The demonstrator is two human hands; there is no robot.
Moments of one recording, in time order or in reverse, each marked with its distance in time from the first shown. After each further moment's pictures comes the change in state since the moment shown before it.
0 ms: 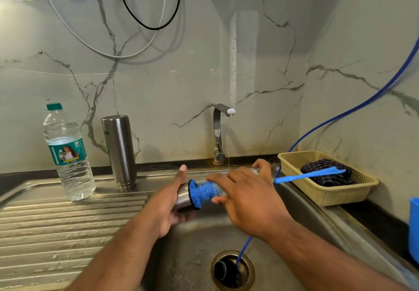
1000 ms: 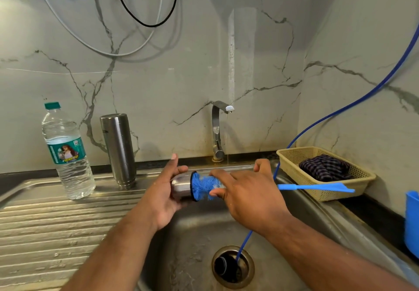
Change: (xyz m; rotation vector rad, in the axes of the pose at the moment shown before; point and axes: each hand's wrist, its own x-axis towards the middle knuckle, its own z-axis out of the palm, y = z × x) left_hand -0.001 0.009 -0.003 -0.139 -0.084 0.102; right_hand 0.000 -0.003 -0.006 -0.059 -0.053 0.041
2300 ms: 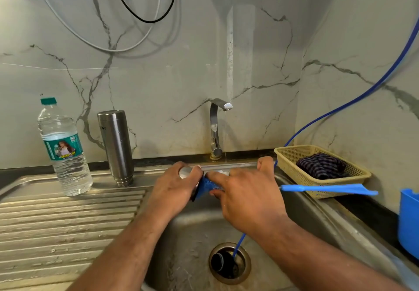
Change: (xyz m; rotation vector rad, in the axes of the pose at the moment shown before) left_hand -0.010 -0.002 0.024 0.881 0.204 0.364; right_hand -0.010 -0.018 -0.025 -0.058 0.076 0.031
